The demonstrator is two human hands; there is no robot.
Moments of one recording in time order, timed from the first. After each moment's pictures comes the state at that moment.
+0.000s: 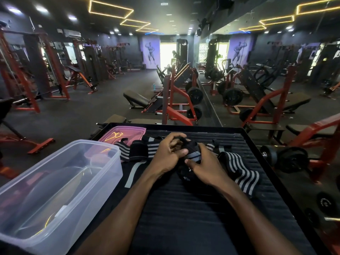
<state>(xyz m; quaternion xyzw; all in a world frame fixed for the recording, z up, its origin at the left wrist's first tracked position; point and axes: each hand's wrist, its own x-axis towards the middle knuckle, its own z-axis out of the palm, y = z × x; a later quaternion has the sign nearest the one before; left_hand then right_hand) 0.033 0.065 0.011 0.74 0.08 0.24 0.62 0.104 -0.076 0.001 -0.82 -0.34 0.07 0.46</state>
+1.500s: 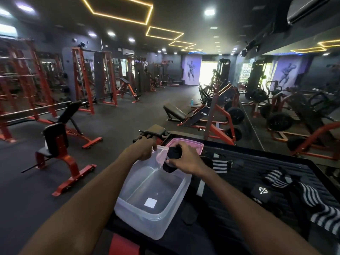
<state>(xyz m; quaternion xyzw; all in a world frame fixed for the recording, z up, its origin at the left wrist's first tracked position) -0.159 0.319 0.067 0.95 0.30 0.03 0.01 -0.038 0.150 0.047 -0.76 -0.51 0.09 0.39</state>
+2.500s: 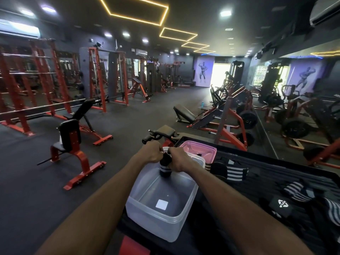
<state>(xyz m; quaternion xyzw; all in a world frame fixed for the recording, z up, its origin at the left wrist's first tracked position) -0.175 0.330 0.056 0.91 0.37 0.12 0.15 -0.055 0.238 0.033 -0.77 -0.61 0.03 0.18</state>
